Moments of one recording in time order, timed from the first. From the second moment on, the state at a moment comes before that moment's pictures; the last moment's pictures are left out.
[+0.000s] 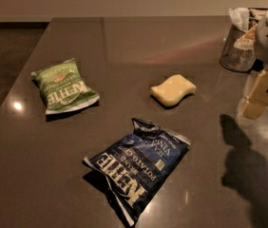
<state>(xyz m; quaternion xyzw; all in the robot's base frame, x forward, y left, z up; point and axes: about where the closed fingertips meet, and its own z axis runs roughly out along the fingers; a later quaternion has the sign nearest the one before) 0.438 -0.217 0.976 -0.60 0.78 -0.03 0.16</state>
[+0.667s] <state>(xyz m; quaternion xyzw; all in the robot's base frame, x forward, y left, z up) 0.466 -0.208 0.967 -0.61 0.78 -0.02 0.16</state>
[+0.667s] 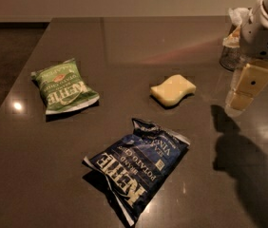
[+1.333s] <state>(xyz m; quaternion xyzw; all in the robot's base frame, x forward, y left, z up) 0.529 -0.180 0.912 -0.64 0.75 0.03 0.15</state>
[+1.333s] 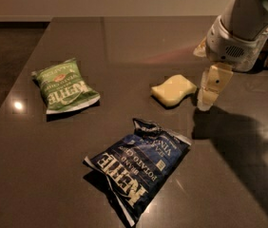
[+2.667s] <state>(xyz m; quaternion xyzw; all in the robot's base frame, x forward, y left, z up) 0.578 -0.135 0.840 -0.67 0.73 0.08 0.10</state>
